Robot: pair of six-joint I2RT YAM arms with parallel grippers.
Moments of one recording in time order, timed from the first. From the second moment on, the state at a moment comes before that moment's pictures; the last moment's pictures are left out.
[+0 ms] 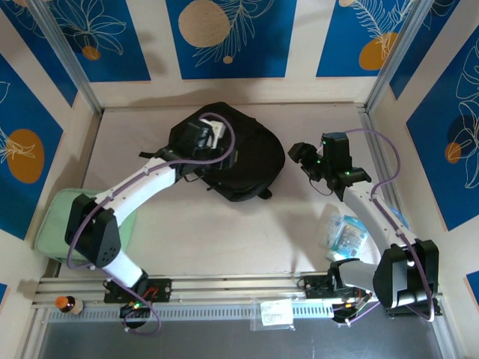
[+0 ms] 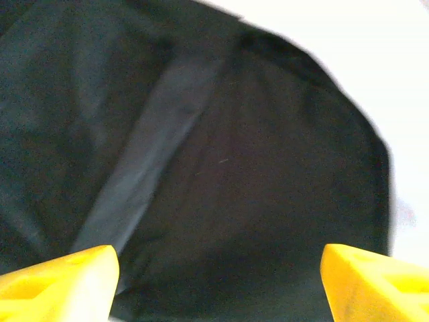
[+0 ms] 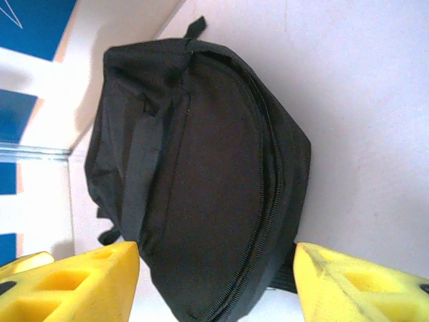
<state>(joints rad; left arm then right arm) -0.55 1.57 1.25 -0.41 0.02 -0.31 0.20 1.21 0.90 -0.35 -0.24 0.88</state>
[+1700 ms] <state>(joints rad) -0.24 1.88 1.19 -0.20 0.18 -0.86 0.35 1.55 0.93 -0.38 -0.25 0.92</state>
